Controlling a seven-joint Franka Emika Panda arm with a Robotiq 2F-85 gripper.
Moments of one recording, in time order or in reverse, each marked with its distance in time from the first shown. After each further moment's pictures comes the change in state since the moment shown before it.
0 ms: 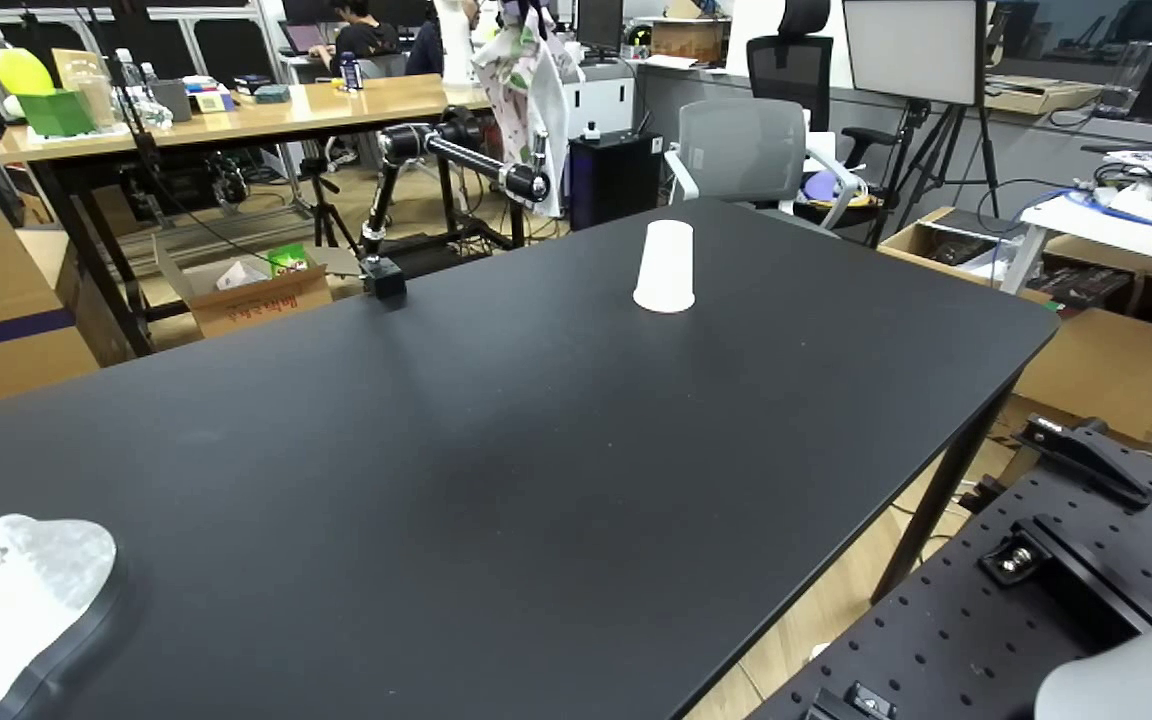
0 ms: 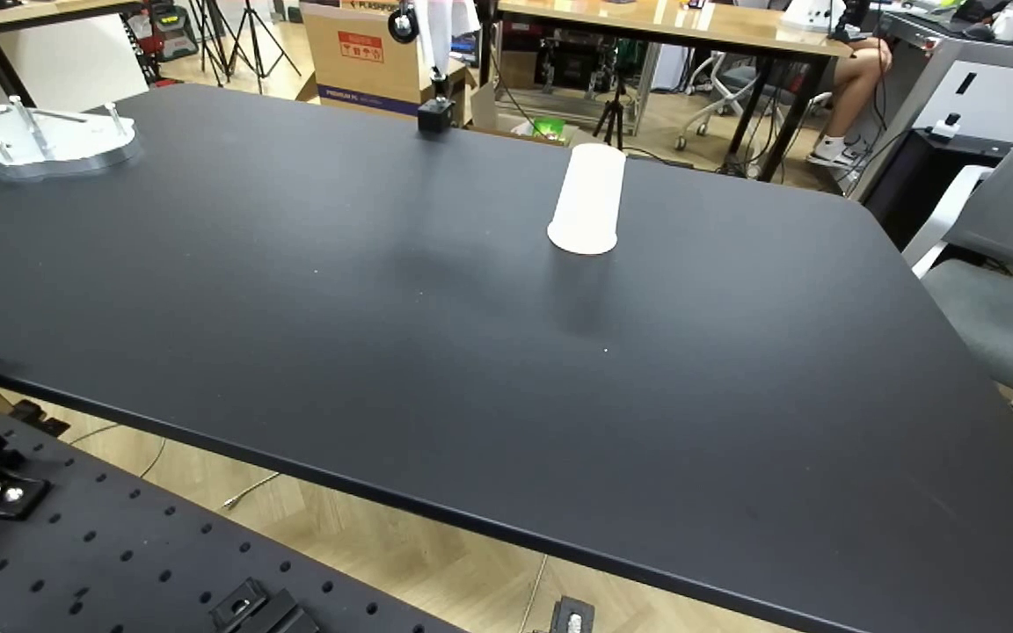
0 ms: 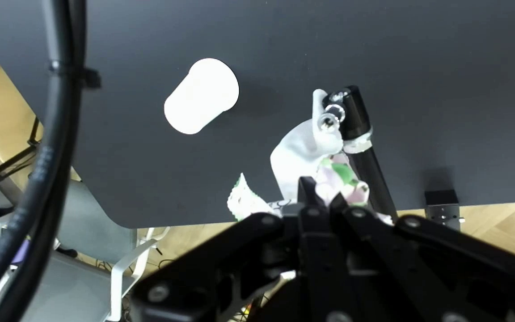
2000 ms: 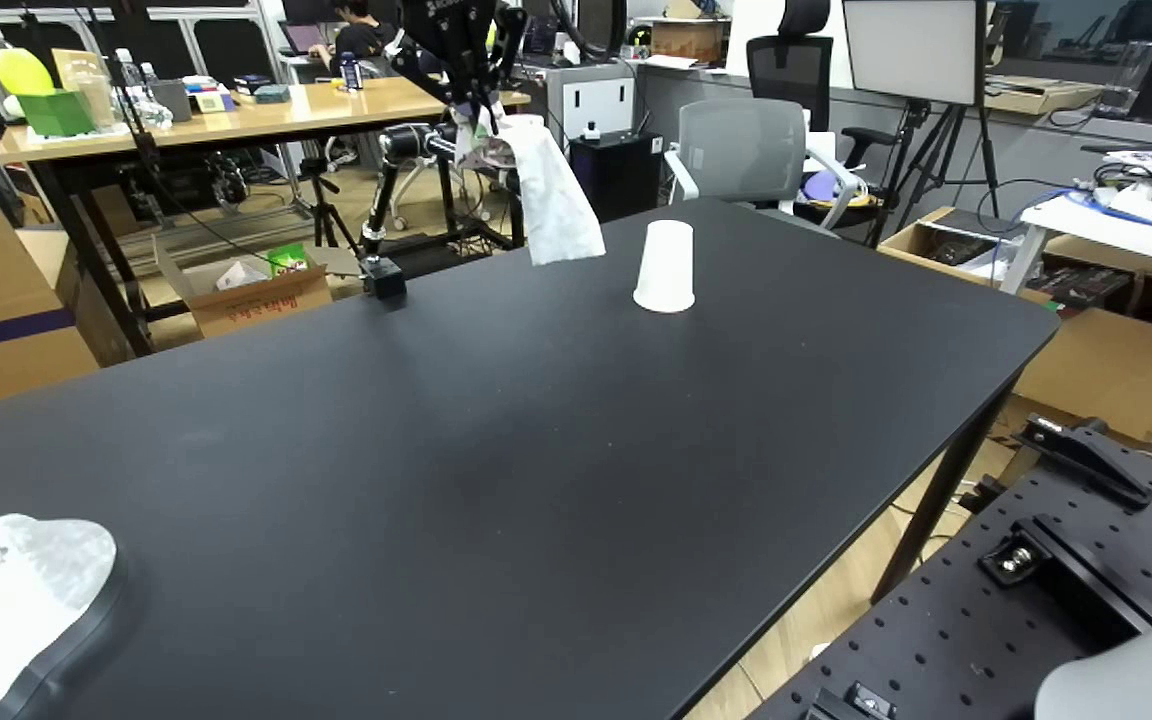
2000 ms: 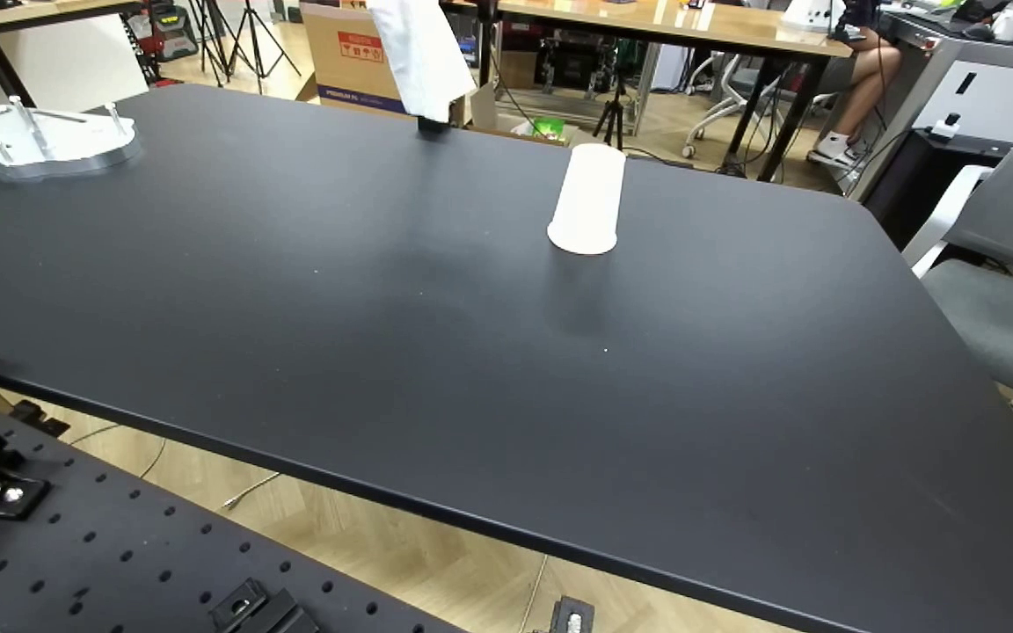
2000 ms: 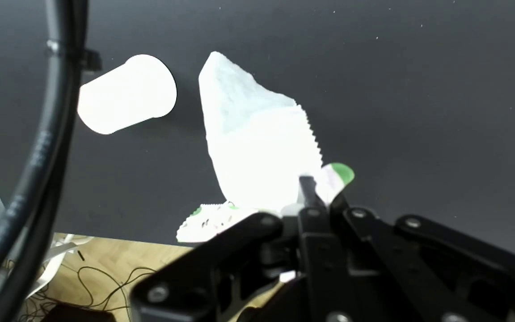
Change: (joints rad) arm 0.037 0.181 0.016 0.056 0.034 0.065 -0.153
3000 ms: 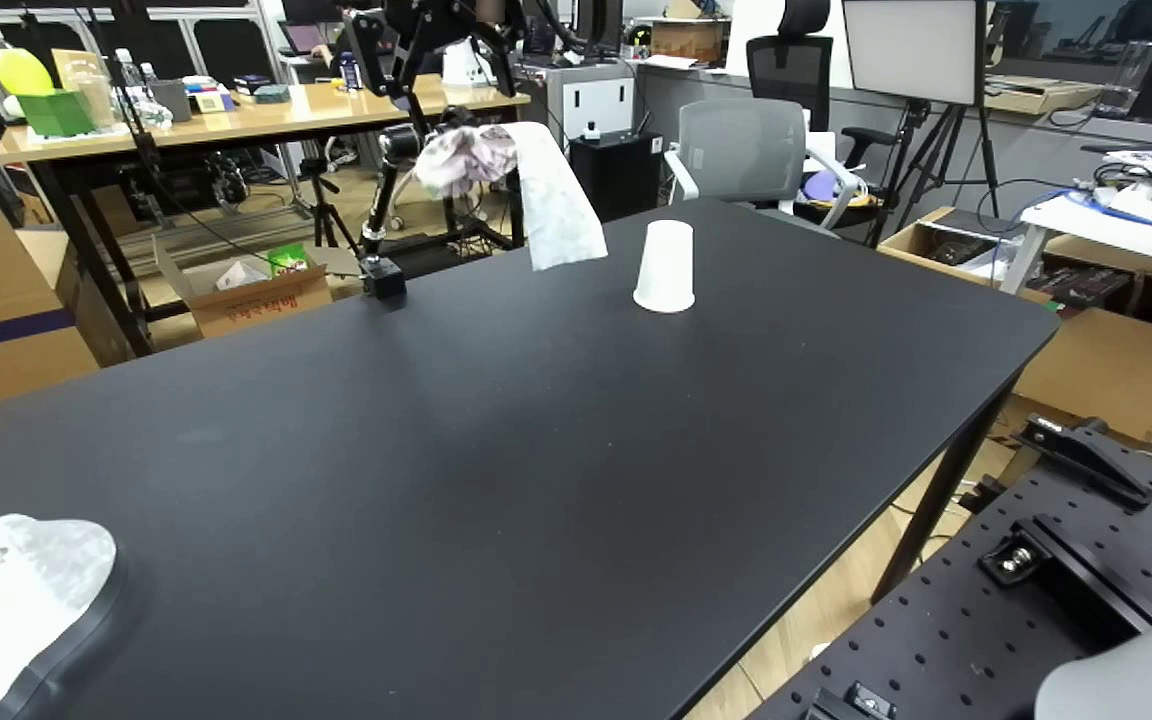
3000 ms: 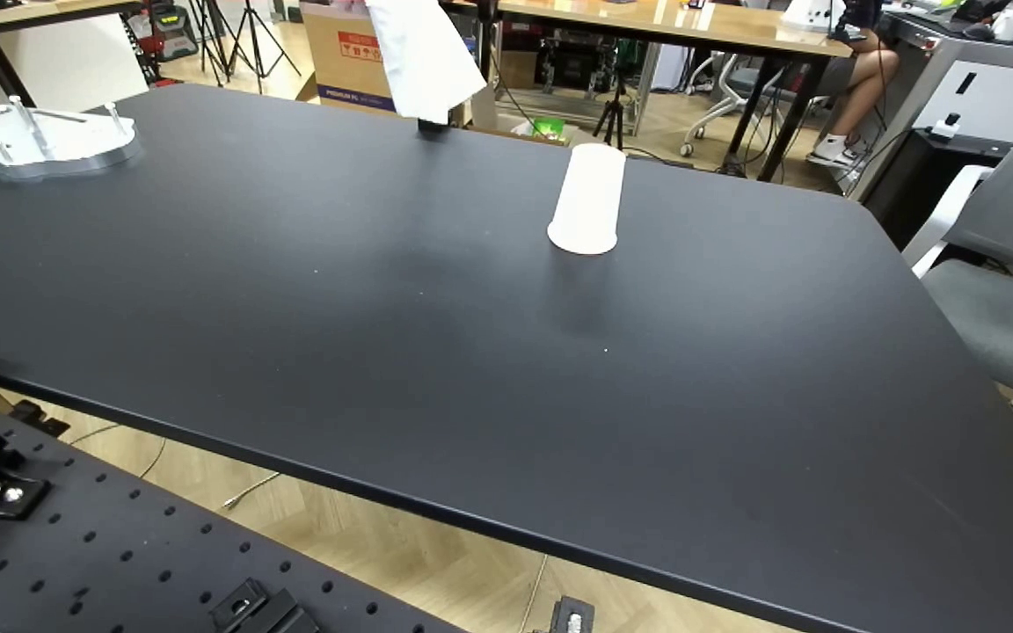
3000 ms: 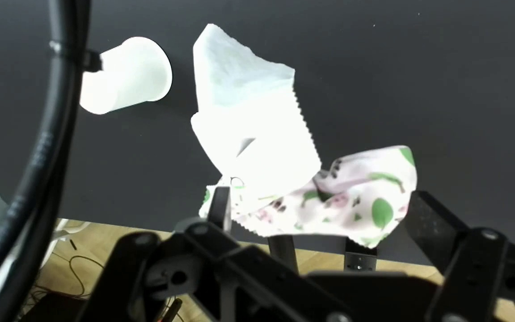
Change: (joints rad) arm 0.021 0.029 -0.010 0.055 0.000 -0.016 -0.032
